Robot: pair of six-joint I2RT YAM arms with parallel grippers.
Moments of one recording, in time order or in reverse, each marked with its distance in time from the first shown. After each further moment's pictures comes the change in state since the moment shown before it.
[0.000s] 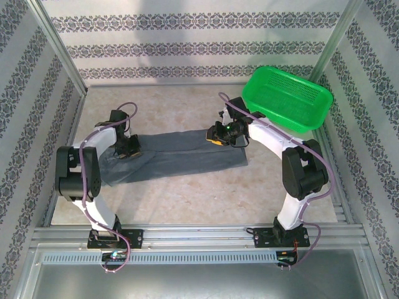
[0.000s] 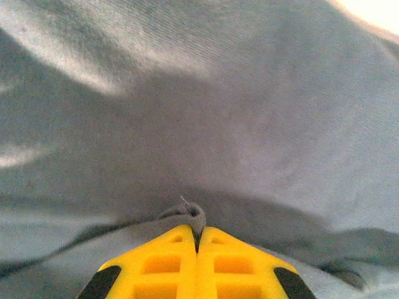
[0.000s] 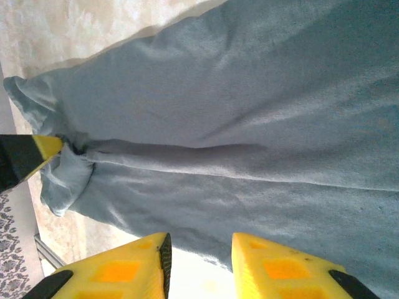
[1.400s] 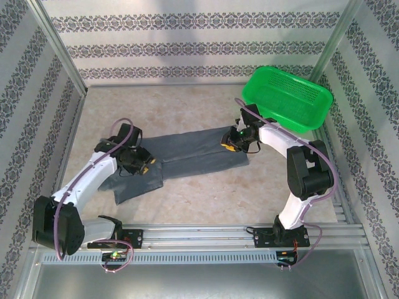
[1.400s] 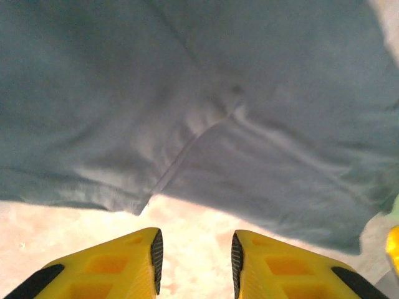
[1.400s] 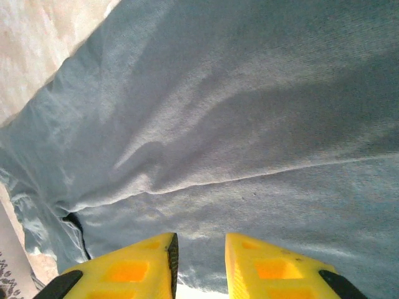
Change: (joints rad) left arm -0.247 -0.459 -0.196 -0.122 0.013 -0.711; right arm -0.125 -0.028 -0.149 0.029 0.019 0.043
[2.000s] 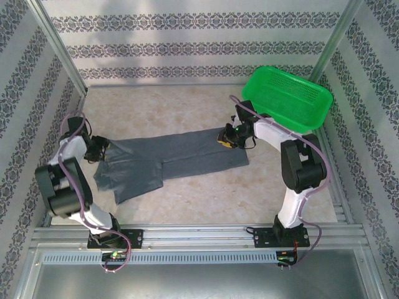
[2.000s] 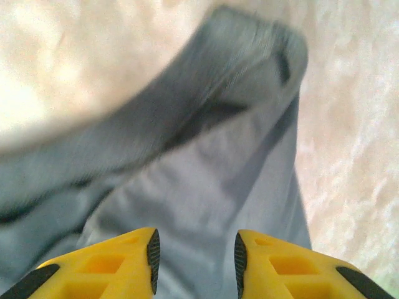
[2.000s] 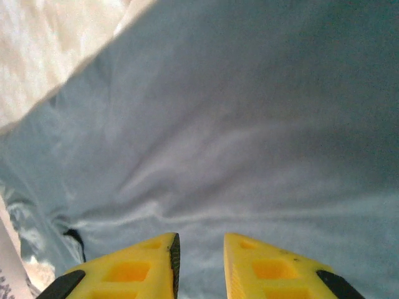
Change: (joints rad) left arm 0.632 0.374 0.118 0.240 0.047 0.219; right arm 0.010 0.117 0.123 -0.016 0.013 -0.013
